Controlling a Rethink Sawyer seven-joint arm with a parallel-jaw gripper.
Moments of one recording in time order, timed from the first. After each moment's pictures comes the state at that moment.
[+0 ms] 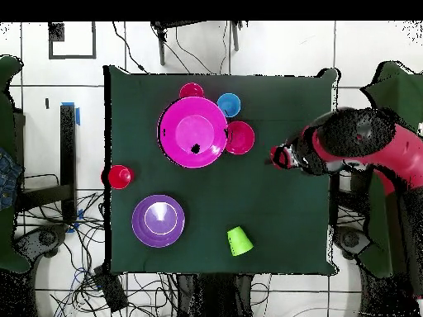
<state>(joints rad) -0.91 -0.65 0.57 1.43 -0.27 1.25 1.15</state>
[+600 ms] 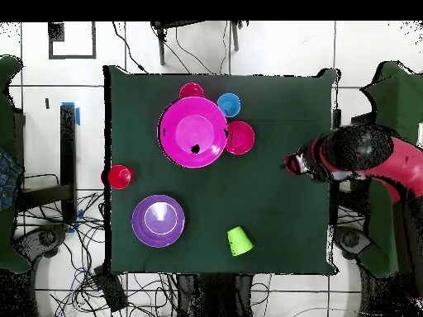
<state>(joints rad) -0.95 -0.58 0.58 1.43 -0.40 1.11 1.15</state>
